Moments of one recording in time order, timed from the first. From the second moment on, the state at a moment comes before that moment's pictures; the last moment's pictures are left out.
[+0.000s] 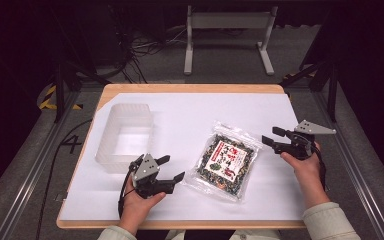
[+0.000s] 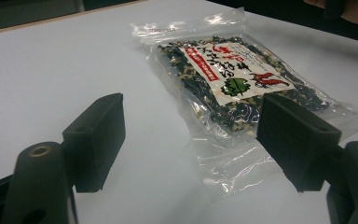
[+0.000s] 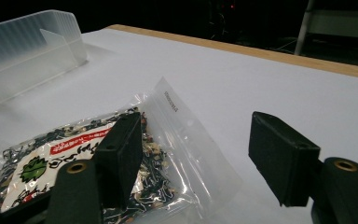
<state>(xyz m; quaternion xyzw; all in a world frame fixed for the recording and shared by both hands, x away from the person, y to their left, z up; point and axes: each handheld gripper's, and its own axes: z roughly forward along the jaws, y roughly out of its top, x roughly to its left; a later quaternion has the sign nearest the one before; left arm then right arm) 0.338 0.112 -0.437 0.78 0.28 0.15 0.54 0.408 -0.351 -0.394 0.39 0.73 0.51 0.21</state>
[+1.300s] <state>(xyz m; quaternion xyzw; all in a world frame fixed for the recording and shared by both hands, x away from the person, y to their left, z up) 0.337 0.110 -0.438 0.79 0.28 0.16 0.53 0.450 -0.348 -0.441 0.47 0.75 0.46 0.04</state>
